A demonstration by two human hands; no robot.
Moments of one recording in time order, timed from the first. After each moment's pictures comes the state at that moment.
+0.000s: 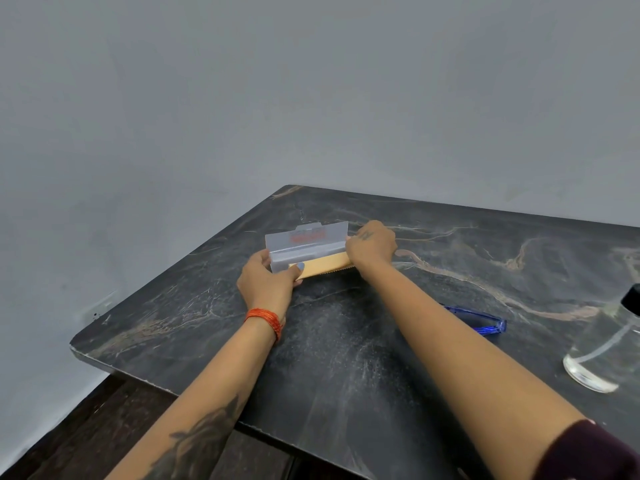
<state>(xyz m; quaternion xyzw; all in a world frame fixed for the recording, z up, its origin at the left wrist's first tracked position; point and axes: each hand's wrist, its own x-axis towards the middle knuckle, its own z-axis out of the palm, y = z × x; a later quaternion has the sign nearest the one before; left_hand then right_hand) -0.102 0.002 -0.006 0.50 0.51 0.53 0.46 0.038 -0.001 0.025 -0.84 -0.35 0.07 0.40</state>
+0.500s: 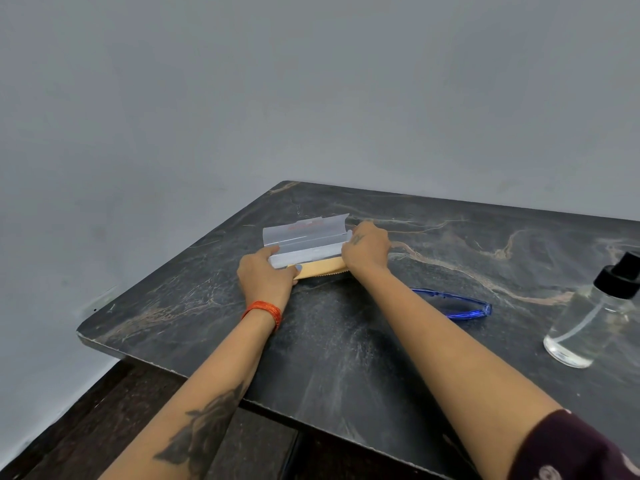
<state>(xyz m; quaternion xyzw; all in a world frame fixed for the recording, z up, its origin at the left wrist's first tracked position) -0.108 -0.001 -0.013 0.63 0.56 0.46 0.29 0.029 -0.022 0.017 -0.84 -0.40 0.05 0.37</state>
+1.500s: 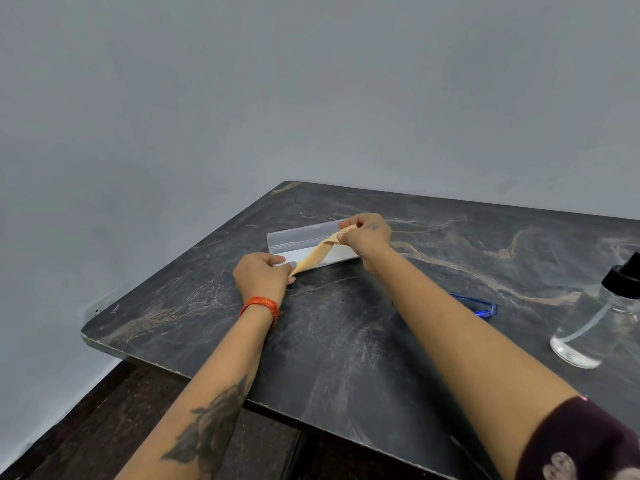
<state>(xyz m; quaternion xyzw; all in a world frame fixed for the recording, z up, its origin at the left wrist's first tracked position) -0.113 0.006 -0.009 0.56 0.55 0.46 0.41 0.039 -0.008 0.024 -0.75 -0.35 0.22 0.52</state>
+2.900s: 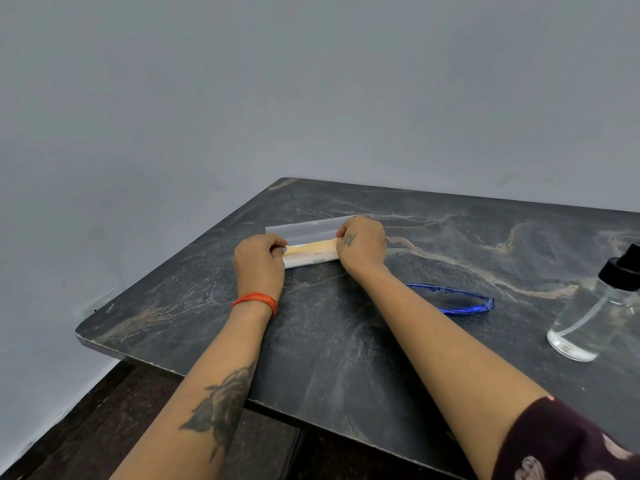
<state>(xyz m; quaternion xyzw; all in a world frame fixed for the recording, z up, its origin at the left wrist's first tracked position) -0.111 0.024 -0.016 0.71 0.49 0.48 0.16 0.031 -0.009 0.007 -0.82 -0.46 -0.02 0.33</state>
